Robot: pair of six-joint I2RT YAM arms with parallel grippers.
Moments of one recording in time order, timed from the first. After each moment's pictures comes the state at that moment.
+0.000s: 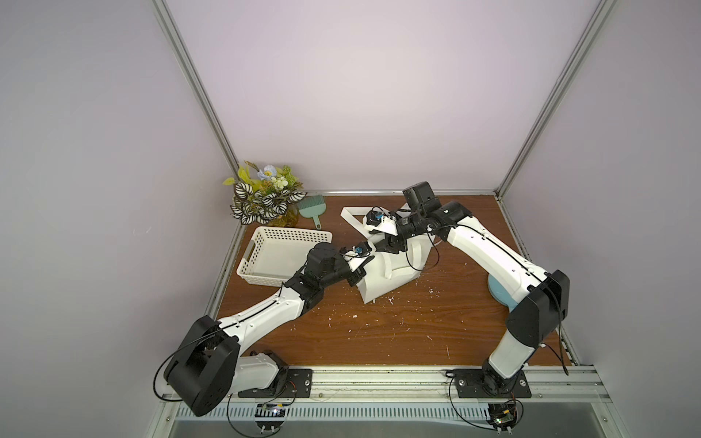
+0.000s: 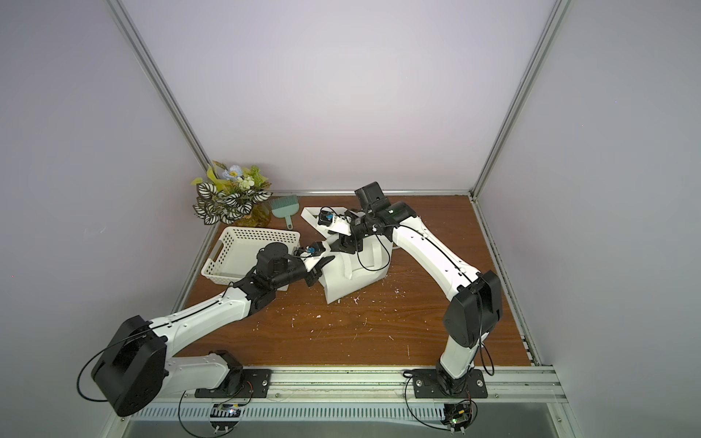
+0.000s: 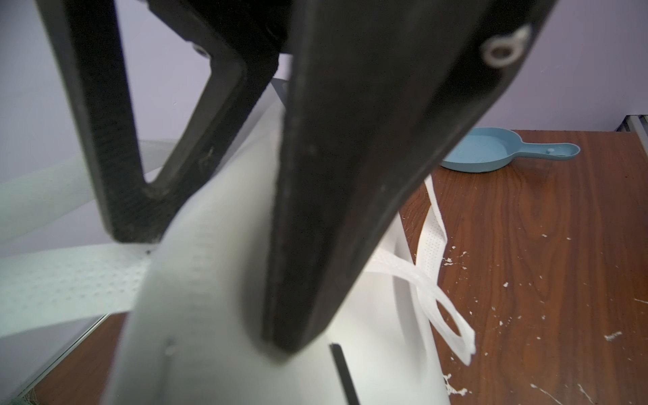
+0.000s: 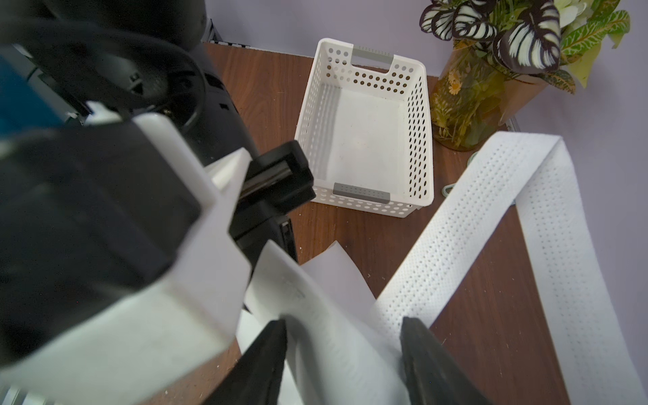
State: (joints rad) left arm -0.59 1.27 0.65 0.33 0.36 0.36; right arm 0.62 1.73 1.71 -0.81 -0.61 -0.77
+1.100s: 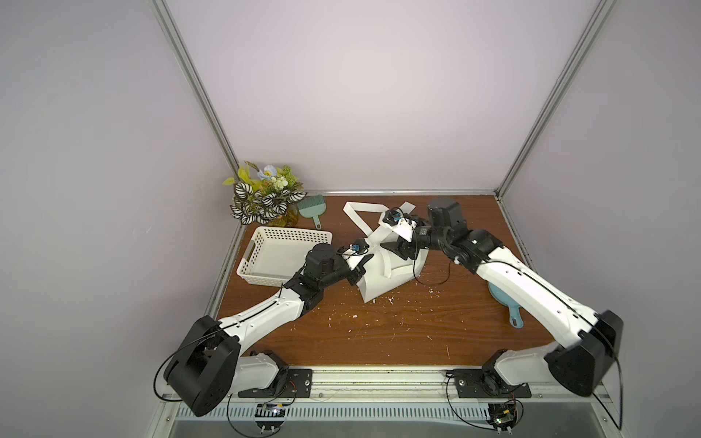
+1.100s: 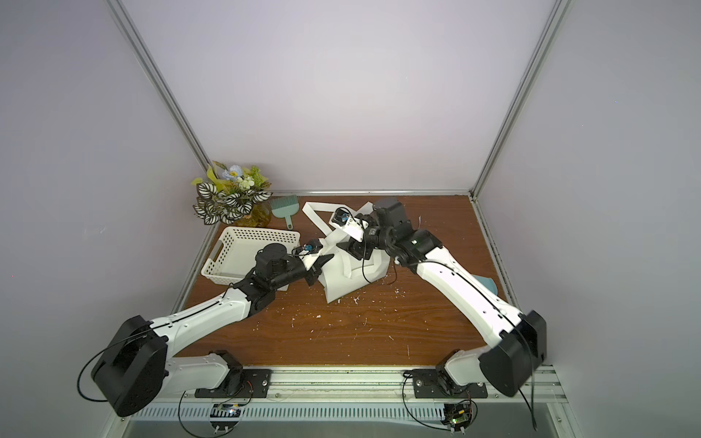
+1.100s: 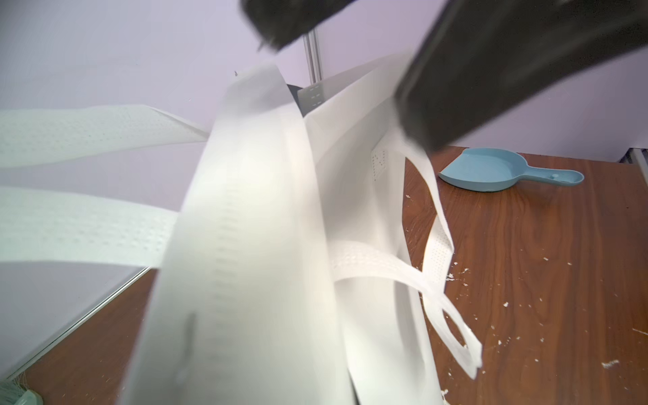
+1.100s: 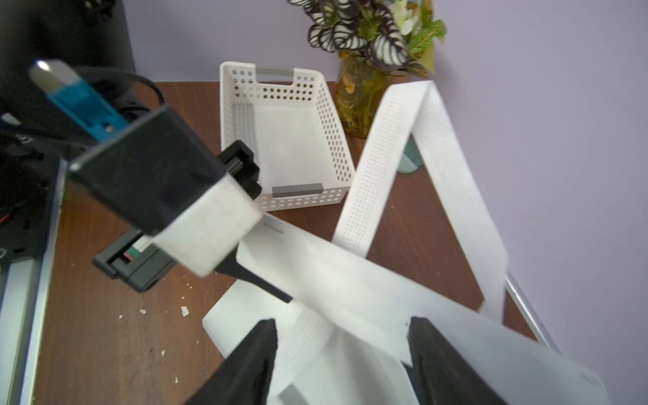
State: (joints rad) left arm -0.59 1.27 0.64 0.38 0.34 0.27; right arm 0.64 1.33 1.30 -0.44 -0.29 -0.44
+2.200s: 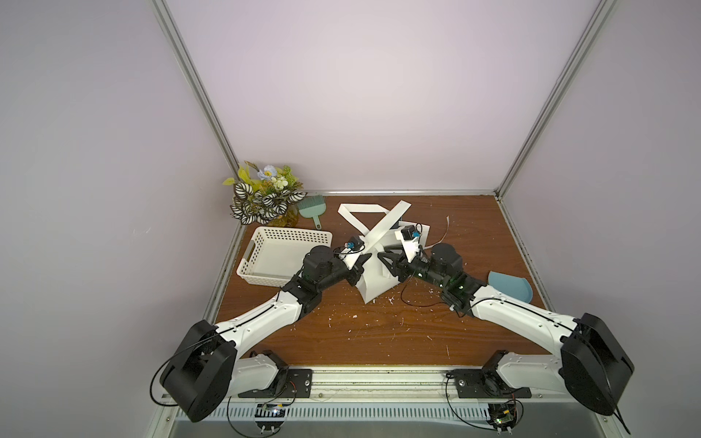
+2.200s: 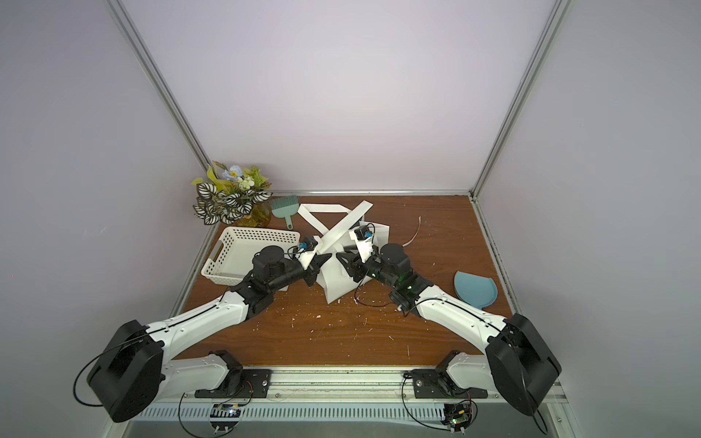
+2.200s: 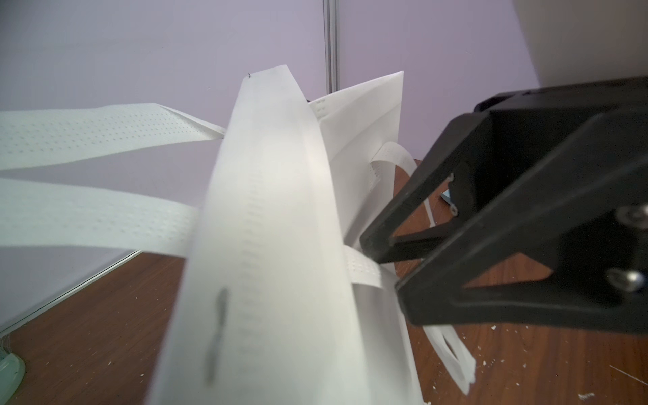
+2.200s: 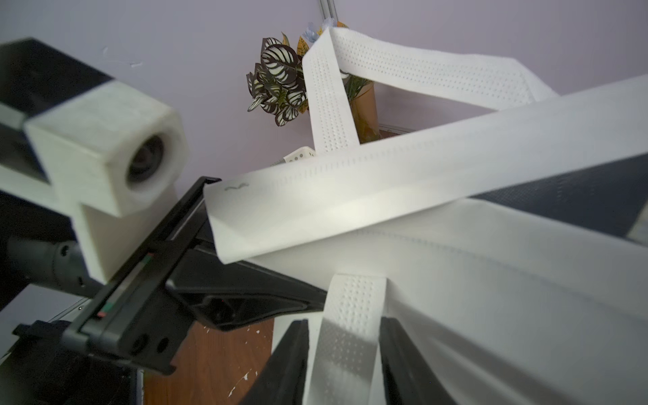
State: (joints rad) left arm -0.59 1.23 0.61 0.40 0.31 0.15; right arm 0.72 1.30 0.72 0.38 -0.24 0.27
